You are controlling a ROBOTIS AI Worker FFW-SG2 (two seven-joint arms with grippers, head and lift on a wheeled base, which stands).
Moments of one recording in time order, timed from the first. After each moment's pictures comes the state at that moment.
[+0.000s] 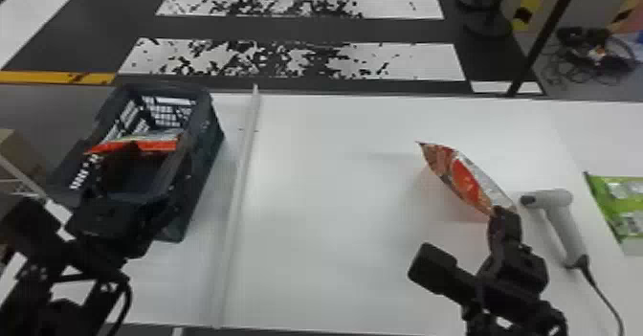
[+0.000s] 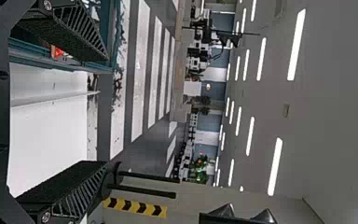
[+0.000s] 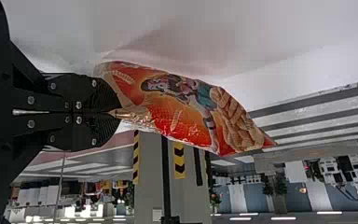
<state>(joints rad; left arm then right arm) 0.58 0.00 0.25 -2.18 0.21 0.09 -0.38 0.36 -0.36 0.62 -2.02 1.19 1.12 0.08</state>
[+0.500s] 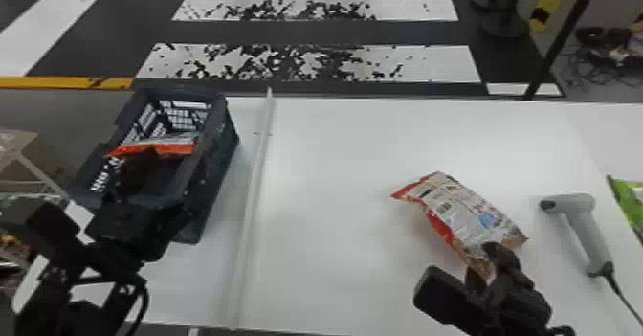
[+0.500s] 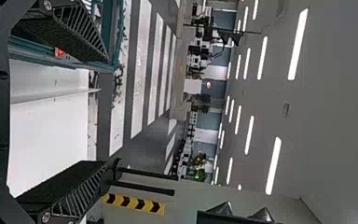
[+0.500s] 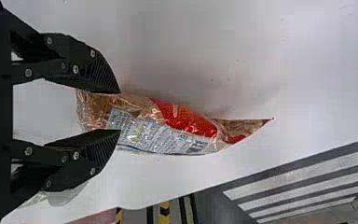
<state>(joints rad) 0.58 0.00 0.26 -2.17 0.23 0.08 -0.40 0.42 -0.38 0.64 -2.15 1.07 1.12 0.31</state>
